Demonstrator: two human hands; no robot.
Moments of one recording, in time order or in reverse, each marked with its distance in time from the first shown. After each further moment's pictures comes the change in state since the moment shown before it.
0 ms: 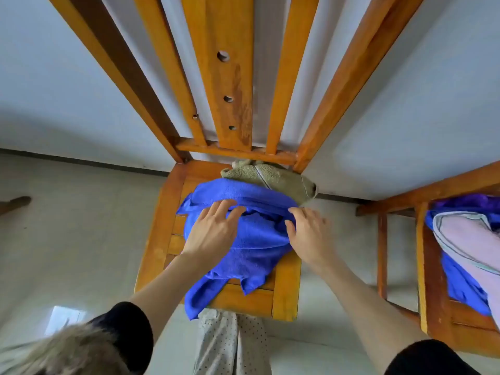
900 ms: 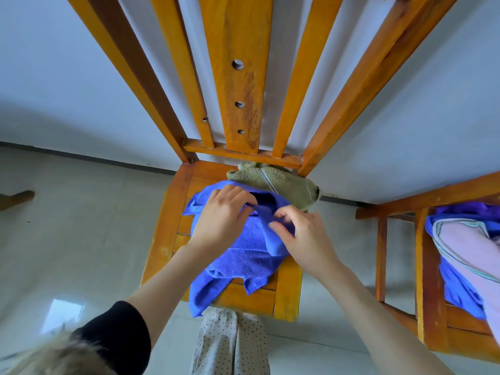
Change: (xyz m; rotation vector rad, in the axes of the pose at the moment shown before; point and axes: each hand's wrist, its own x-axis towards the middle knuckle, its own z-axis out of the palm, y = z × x) left_hand 0.020 0.008 -0.043 -0.329 0.131 -0.027; right_hand -0.018 -0.039 -0.042 0.443 0.170 -0.253
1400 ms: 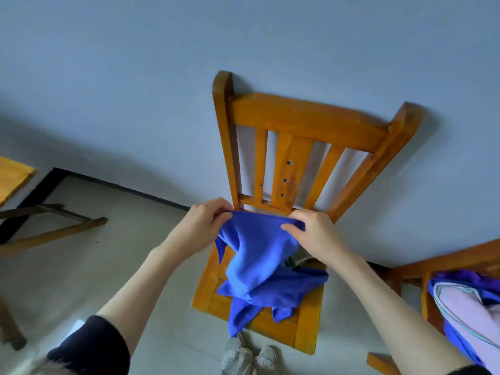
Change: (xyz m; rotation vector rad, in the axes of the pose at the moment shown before) left_hand -0.052 0.016 -0.209 -0.103 0.091 -0.238; right_hand 0.032 -0.150 -0.094 -0.013 -0.123 -0.159
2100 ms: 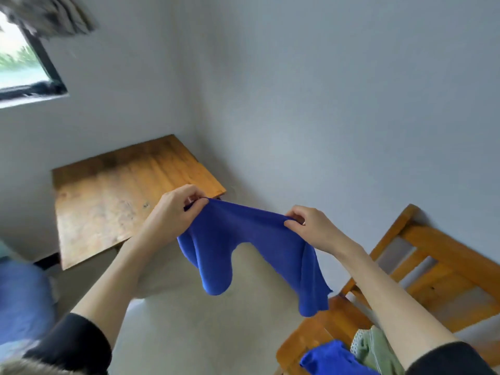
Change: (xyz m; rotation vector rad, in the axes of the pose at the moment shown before) left_hand -0.256 -0.072 -0.320 0.120 0.711 -0.242; right_hand 0.053 -0.365 0.053 0.044 -0.397 -0.418
